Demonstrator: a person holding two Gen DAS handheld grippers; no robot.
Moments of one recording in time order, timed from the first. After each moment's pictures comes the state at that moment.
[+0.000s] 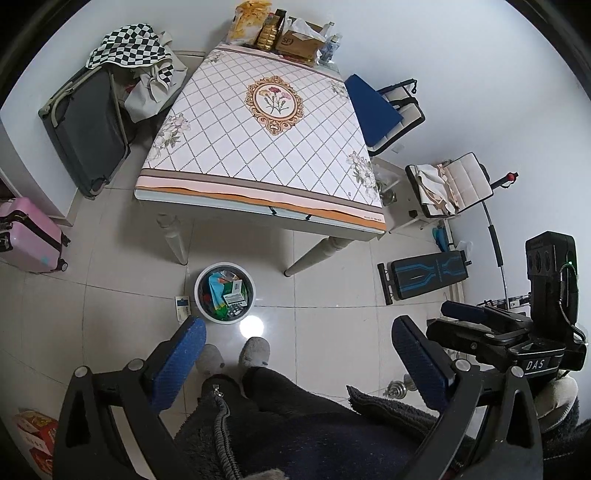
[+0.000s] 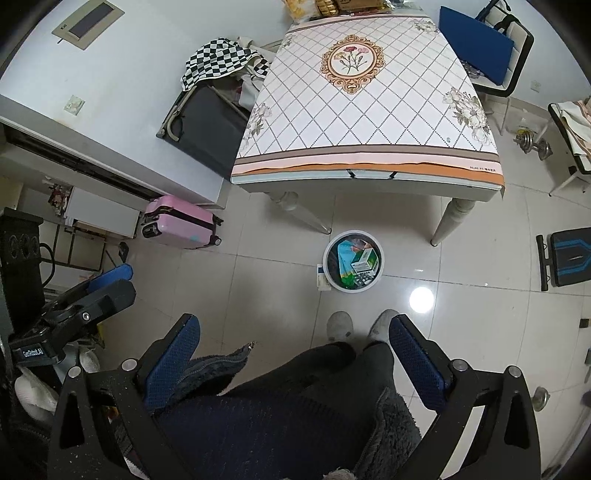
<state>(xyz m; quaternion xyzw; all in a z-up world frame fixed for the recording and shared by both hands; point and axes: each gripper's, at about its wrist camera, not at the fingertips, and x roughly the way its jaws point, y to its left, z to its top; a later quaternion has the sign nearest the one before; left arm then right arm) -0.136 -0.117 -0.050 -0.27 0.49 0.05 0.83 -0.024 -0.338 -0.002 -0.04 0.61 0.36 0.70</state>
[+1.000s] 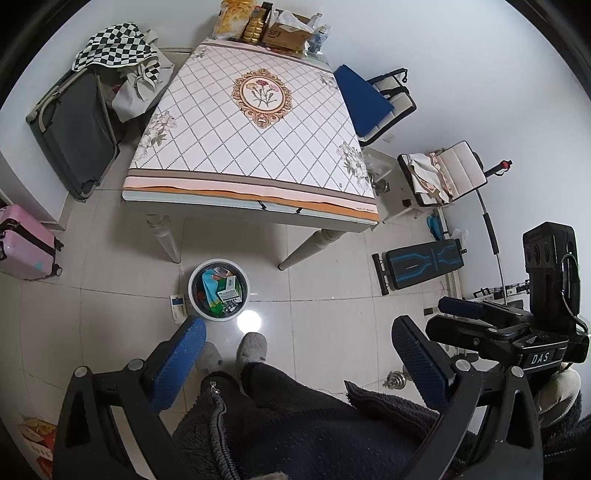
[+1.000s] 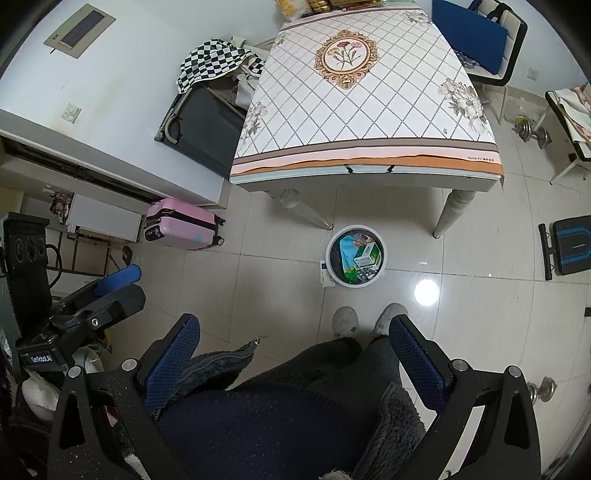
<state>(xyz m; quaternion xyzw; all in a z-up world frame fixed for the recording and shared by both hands) -0.127 -0.126 -0.048 -0.27 0.50 0.03 0.82 -0.021 -0.343 -0.003 -0.03 0.62 0.36 0.70</state>
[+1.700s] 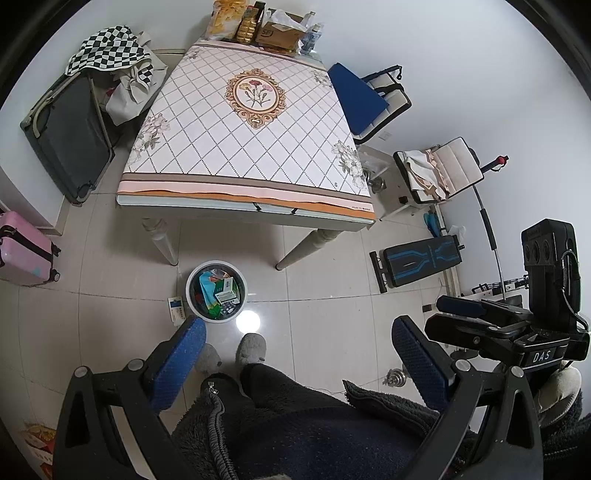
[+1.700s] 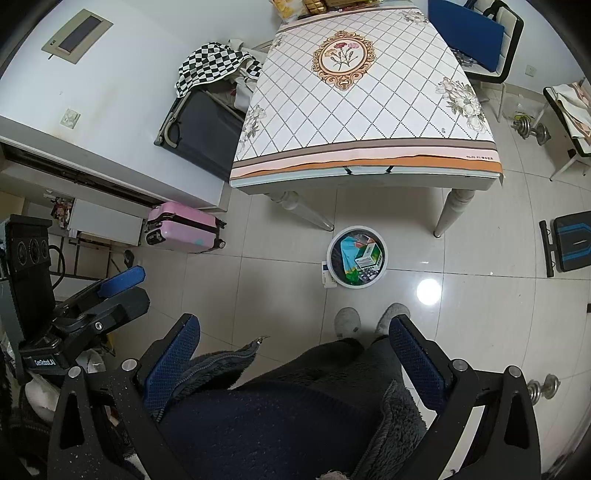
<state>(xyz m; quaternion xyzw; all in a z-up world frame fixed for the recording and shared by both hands) -0.122 -0.127 -0.048 -0.26 0.50 0.02 0.83 -0.019 -0.348 -0.002 -0.02 0.62 0.36 0.70</state>
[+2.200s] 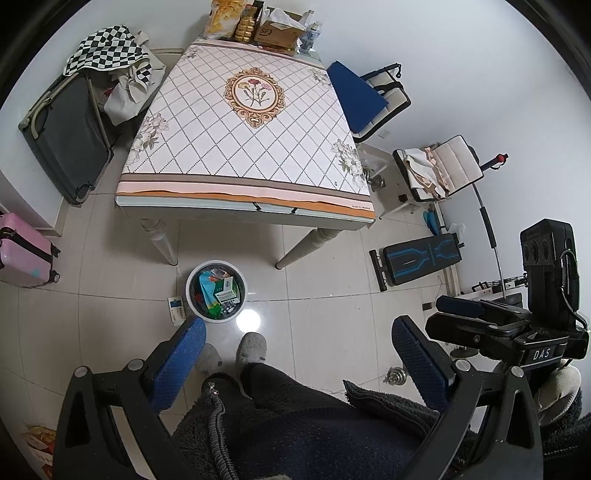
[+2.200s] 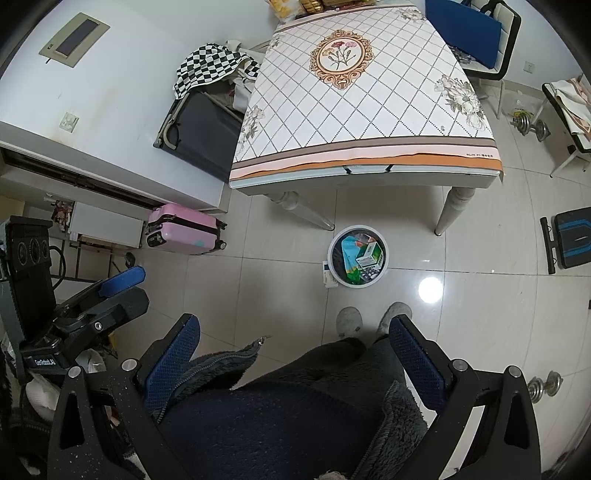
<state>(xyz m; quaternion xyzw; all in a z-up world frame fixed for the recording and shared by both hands) -0.122 -0.126 -0.047 -0.26 0.50 0.02 0.82 -0.018 -0.347 -0.003 -0.01 0.63 0.35 0.70</state>
